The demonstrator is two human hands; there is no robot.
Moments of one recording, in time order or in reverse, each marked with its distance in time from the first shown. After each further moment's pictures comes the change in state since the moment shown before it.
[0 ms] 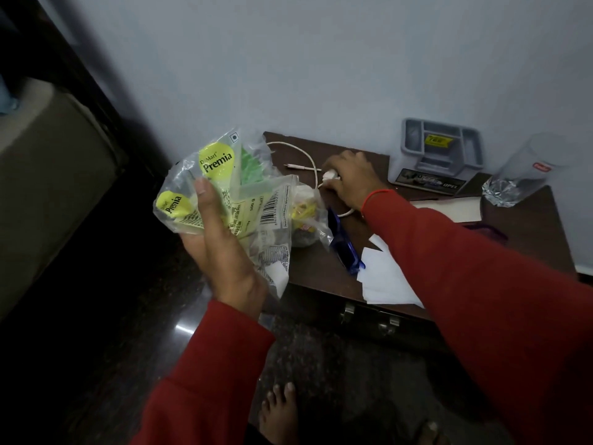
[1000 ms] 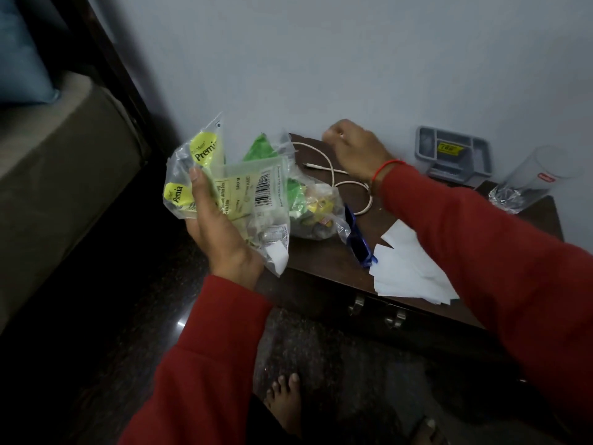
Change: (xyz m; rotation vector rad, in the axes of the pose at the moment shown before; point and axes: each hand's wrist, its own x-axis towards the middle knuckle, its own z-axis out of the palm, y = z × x) left_hand 0.032 0.023 -0.015 -0.090 0.059 -0.094; right_hand -0.012 -0.086 -0.078 0.354 0.033 0.092
